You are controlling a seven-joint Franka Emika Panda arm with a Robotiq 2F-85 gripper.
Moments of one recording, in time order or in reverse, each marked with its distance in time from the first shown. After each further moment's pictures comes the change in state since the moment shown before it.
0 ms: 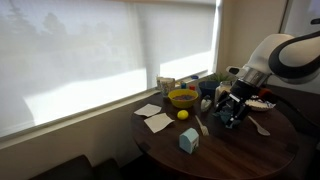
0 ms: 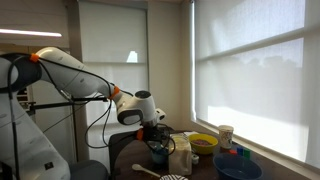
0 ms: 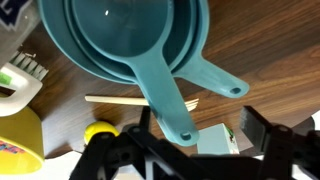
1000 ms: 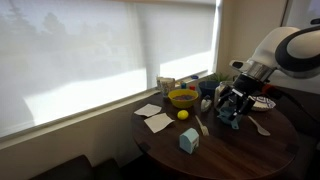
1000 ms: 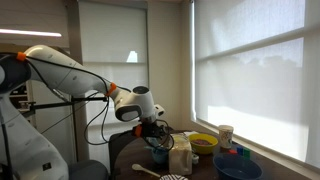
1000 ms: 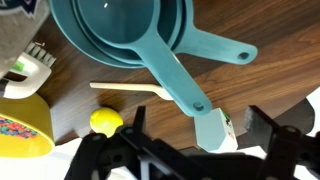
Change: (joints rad) arm -0.050 -0.063 0.041 0.000 0.000 -0.045 0.033
